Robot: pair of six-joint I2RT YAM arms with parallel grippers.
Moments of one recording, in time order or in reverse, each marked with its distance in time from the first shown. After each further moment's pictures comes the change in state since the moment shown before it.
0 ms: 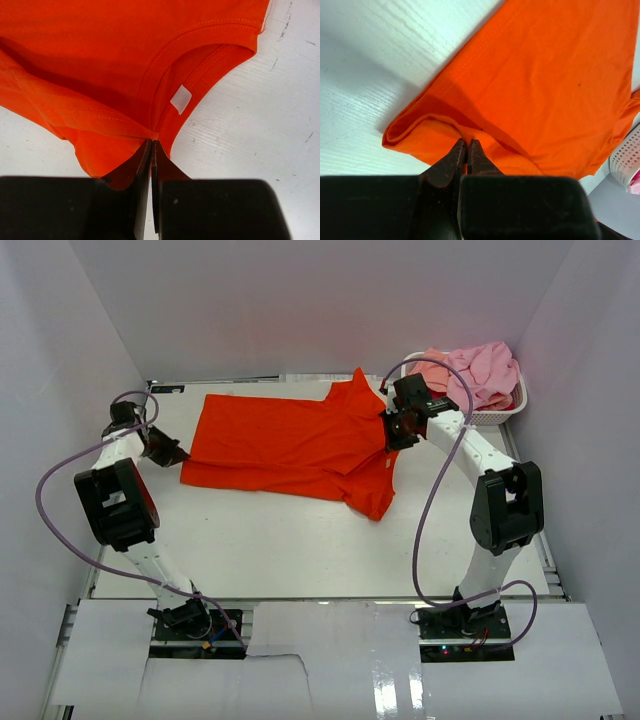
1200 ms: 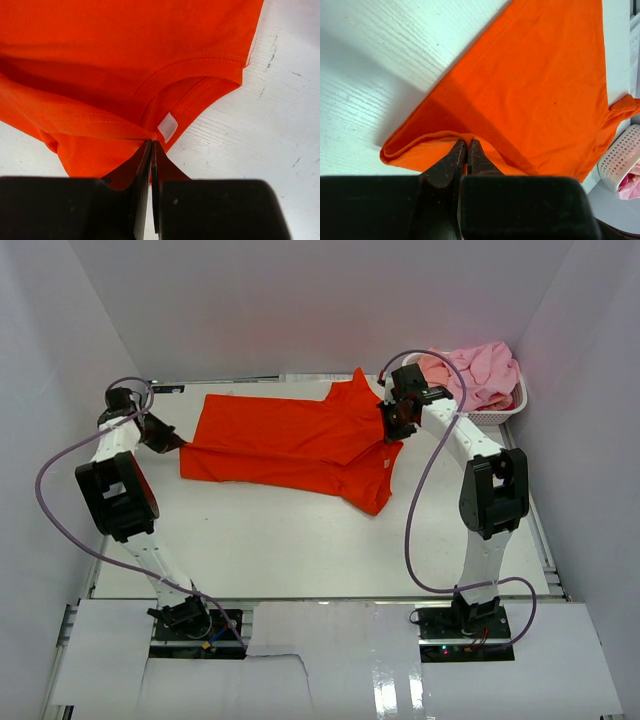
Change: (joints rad) left arm 0.000 0.091 0.195 -0.053 0.000 -0.006; right arm -0.027 0.146 0.166 -0.034 -0.006 -0.024
